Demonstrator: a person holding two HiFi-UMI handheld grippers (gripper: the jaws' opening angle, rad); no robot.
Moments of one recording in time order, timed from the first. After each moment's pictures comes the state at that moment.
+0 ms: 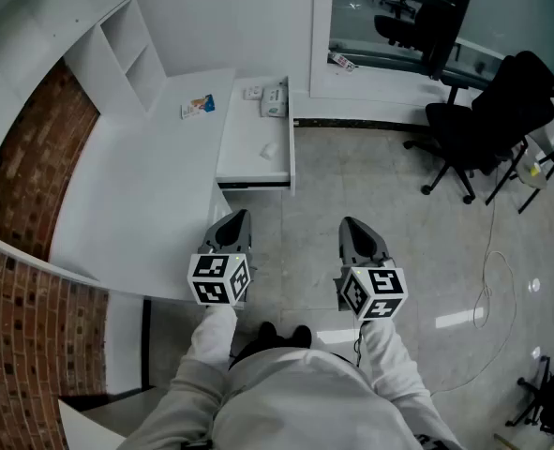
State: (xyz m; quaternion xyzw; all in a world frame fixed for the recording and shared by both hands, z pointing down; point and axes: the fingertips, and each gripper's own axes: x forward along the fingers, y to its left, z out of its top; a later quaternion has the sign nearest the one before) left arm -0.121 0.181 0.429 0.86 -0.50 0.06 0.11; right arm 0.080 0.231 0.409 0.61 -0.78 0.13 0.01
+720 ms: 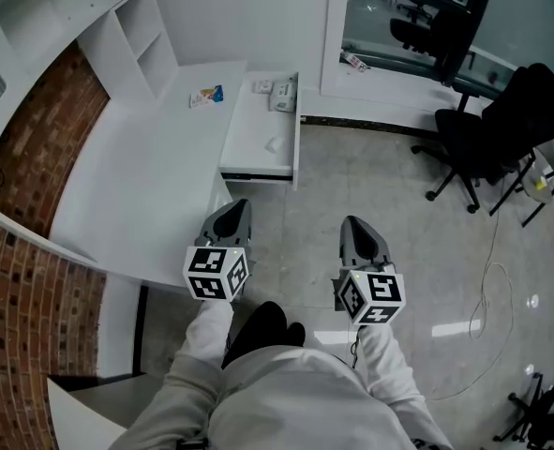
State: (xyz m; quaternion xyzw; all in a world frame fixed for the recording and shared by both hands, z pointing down) left arm -0.113 0.191 0.406 0.86 -0.51 0.04 0.08; right arm 0.088 0.242 0.398 0.62 -0.78 0.10 0.00
